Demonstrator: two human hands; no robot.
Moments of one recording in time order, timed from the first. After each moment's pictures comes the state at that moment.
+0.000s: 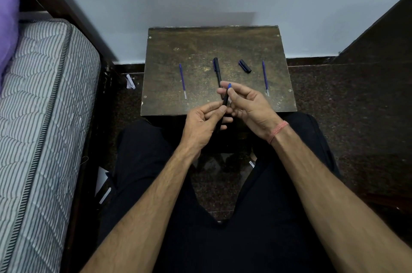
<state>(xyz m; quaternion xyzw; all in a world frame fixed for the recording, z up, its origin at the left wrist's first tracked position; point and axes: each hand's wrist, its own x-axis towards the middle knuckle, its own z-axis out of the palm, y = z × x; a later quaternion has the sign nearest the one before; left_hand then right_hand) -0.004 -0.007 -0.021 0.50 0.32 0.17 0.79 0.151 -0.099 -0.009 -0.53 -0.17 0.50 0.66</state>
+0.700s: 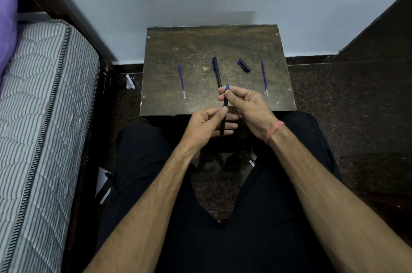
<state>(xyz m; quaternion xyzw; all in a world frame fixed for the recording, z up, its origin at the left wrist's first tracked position) -0.008 -0.009 -0.017 0.53 0.31 0.08 0.78 0.147 -0.100 -0.013 -0.57 -0.19 0.48 0.64</state>
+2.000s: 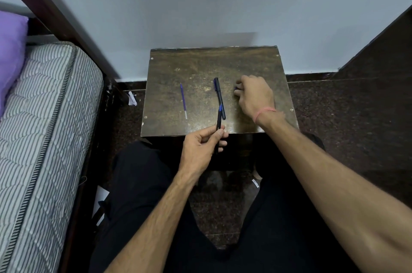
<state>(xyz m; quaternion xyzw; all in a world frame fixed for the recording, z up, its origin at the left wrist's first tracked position) -0.010 -0.004 -0.042 0.53 0.37 0.17 0.75 0.213 -0.034 0.006 -0.92 -0.37 0.06 0.14</state>
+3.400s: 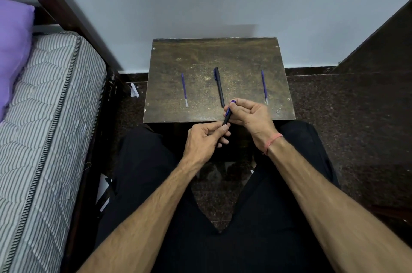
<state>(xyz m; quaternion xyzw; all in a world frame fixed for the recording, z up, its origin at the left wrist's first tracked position) -0.013 -0.019 -0.042 0.61 0.38 0.13 0.69 0.136 -0.106 -0.004 -0.62 -0.12 0.42 0.65</state>
